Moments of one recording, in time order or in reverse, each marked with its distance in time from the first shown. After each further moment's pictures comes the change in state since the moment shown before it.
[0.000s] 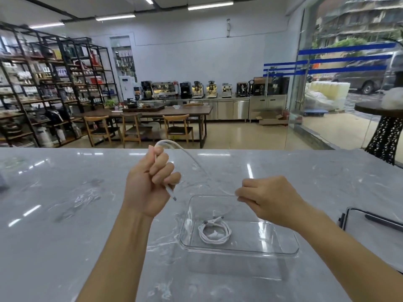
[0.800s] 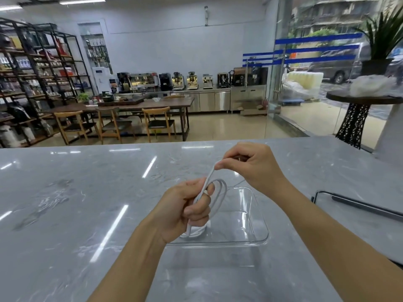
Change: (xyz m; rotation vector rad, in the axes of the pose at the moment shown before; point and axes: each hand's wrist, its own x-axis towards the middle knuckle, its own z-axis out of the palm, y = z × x) left_hand -0.005 -0.091 0.028 0.394 -0.230 -0.484; right_hand 0.009 0.021 -0.022 0.775 0.244 0.461
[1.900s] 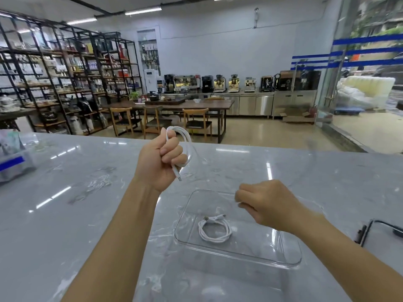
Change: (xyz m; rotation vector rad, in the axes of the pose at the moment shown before) left_hand -0.002 0.069 -0.055 -0.328 0.389 0.463; right_hand -0.018 0.048 0.031 -0.658 -0.351 -0.594
